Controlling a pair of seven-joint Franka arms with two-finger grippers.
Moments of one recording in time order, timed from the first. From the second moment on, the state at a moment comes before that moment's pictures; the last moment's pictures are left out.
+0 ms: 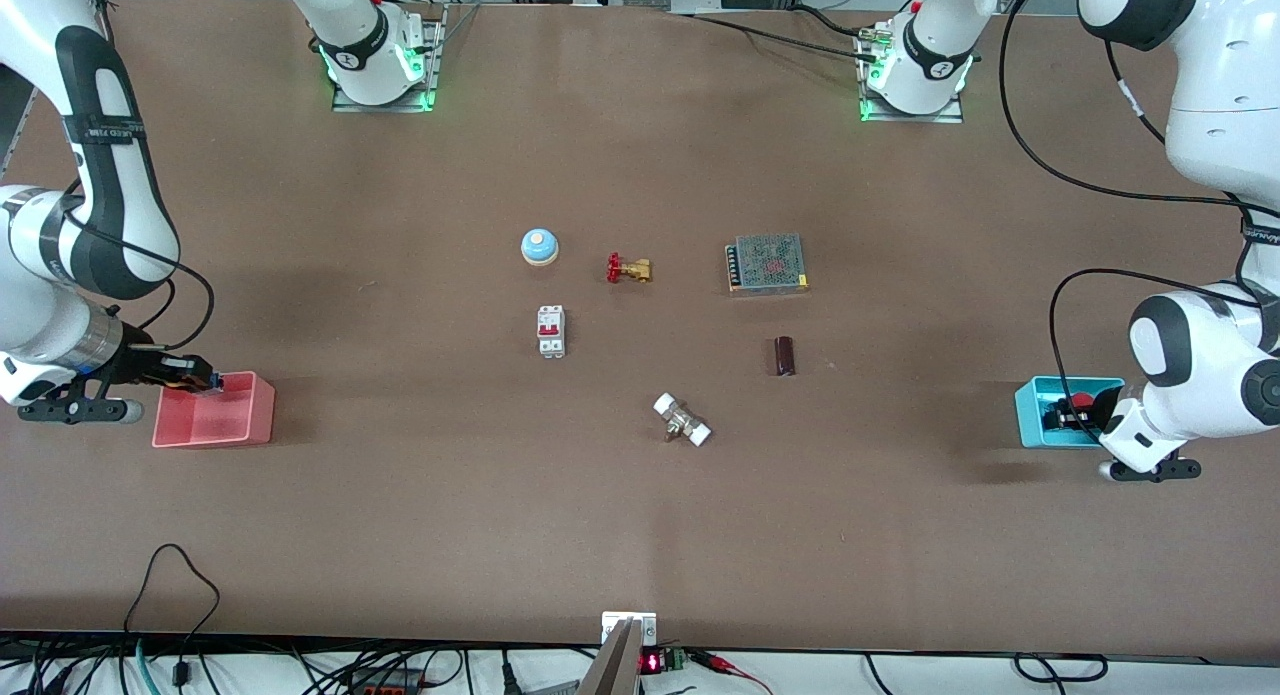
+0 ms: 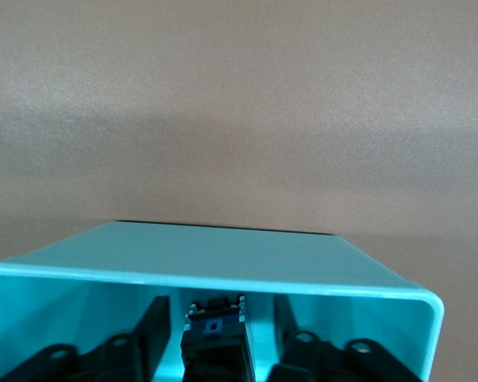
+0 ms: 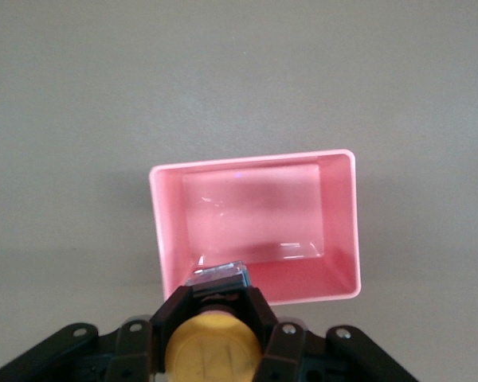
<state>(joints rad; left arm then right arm) 0.30 0.80 -0.07 -1.50 0.07 2.21 0.12 -0.14 0.46 -0.05 -1.75 0.02 2.25 -0.20</state>
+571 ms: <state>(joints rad) 0.30 0.70 -0.08 -1.47 0.07 2.19 0.12 -0.16 0.55 -0.05 -1.74 0.02 2.33 -0.21</state>
